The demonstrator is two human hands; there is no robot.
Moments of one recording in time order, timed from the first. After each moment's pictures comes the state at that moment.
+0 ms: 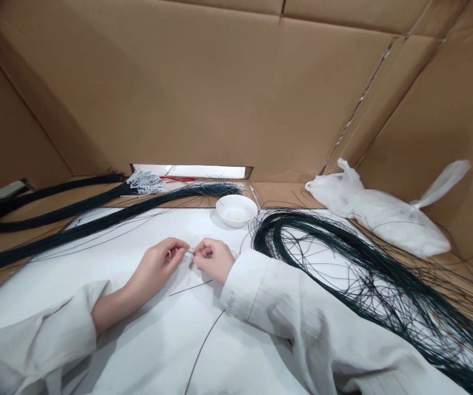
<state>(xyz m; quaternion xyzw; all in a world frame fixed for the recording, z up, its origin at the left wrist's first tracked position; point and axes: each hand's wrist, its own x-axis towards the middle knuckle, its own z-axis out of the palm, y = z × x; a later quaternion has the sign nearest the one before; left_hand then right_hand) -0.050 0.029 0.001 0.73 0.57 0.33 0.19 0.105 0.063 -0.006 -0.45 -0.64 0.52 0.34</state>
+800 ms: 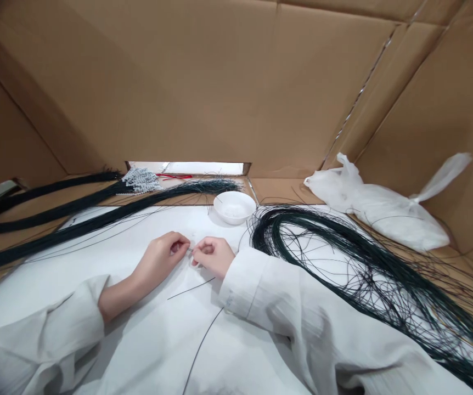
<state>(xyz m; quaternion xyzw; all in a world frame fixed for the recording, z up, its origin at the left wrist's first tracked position) -0.047 0.046 -0.005 0.74 0.57 0.32 0.17 0.107 0.060 0.002 -0.47 -0.59 0.56 0.34</state>
